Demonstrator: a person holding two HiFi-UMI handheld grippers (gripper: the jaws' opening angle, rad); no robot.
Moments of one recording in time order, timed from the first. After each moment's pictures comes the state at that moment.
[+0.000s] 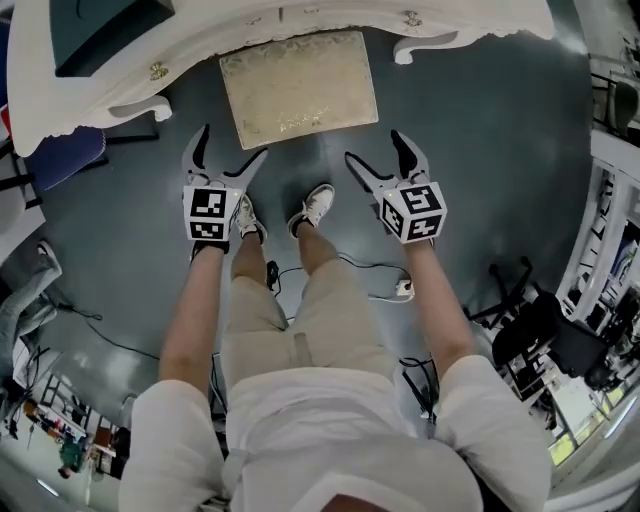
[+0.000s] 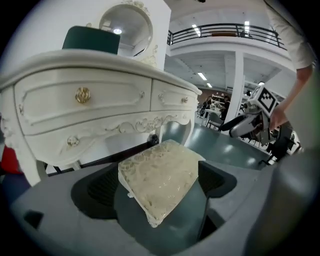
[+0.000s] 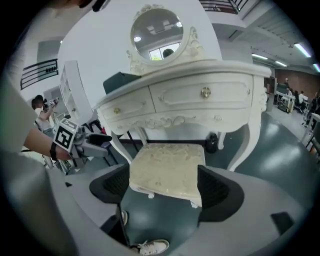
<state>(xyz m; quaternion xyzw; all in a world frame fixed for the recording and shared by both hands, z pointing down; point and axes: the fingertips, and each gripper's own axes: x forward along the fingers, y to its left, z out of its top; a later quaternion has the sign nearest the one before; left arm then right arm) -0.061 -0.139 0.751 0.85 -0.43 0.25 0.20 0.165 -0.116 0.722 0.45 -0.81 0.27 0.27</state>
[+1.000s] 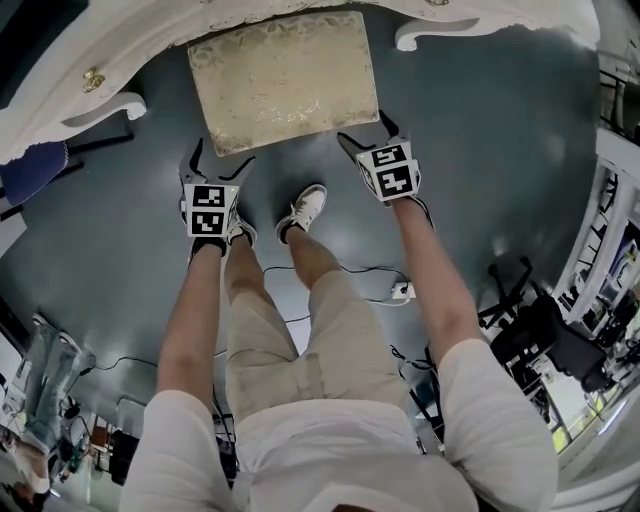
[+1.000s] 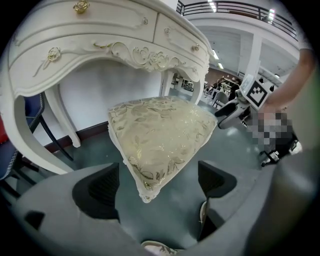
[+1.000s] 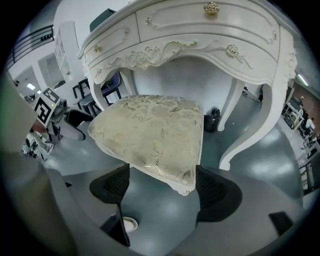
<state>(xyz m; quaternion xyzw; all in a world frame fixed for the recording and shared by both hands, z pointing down) -0.049 -0.101 0.927 0.79 -0.42 0.35 0.29 0.205 -0.141 0.915 0.40 -0.76 0.26 0.44</state>
